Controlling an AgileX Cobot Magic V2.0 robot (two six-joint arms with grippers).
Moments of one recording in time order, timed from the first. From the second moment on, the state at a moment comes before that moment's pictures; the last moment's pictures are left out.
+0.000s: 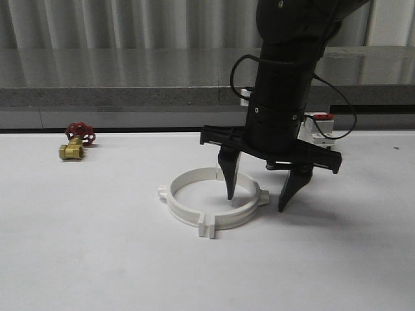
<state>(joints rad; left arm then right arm) -0.04 0.18 -0.43 -0.02 0.76 -0.09 0.49 2.05 -1.44 0.03 0.81 0.79</state>
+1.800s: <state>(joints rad) -0.04 0.18 -0.43 -0.02 0.76 -0.09 -0.01 0.55 -0.55 -0.14 0.58 0.23</state>
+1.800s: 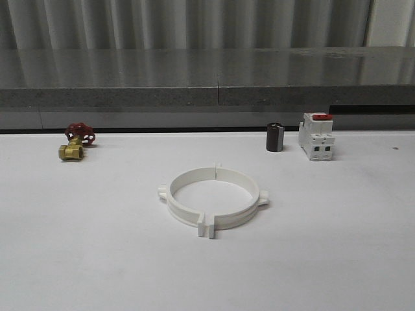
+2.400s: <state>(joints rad) -0.04 0.18 -0.43 -0.02 0.76 -0.09 -0.02 0.09 -0.17 -0.15 0.30 0.22</state>
